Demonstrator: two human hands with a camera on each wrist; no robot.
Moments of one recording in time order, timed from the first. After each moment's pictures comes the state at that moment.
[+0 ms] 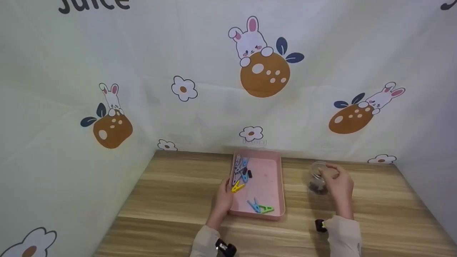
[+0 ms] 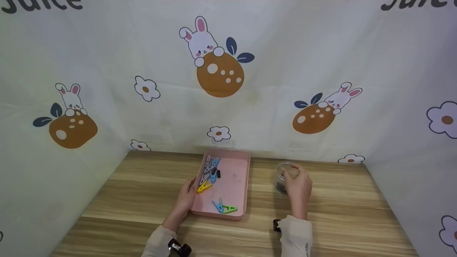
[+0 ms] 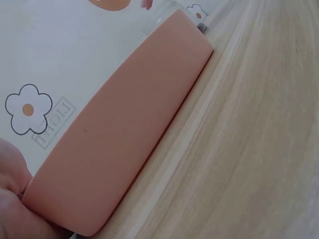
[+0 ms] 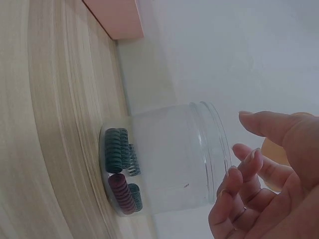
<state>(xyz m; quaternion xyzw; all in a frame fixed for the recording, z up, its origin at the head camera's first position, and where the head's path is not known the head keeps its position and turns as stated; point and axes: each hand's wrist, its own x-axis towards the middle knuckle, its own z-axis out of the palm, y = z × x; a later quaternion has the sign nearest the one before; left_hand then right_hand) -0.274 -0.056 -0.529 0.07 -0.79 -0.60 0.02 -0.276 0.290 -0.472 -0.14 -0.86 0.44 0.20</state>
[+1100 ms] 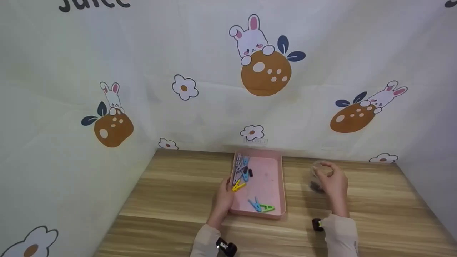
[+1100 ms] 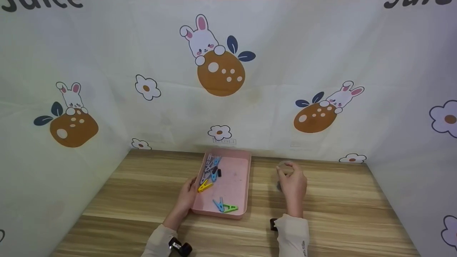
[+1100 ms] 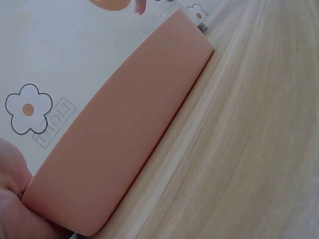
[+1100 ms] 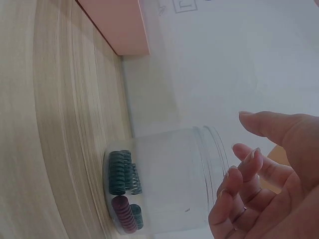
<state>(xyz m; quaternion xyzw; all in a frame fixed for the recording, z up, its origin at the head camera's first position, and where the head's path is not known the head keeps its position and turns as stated) -0.274 -0.057 -0.529 0.07 -0.80 -0.60 0.03 -0.280 0.276 -0.471 -0.10 -0.86 0.45 0.21</state>
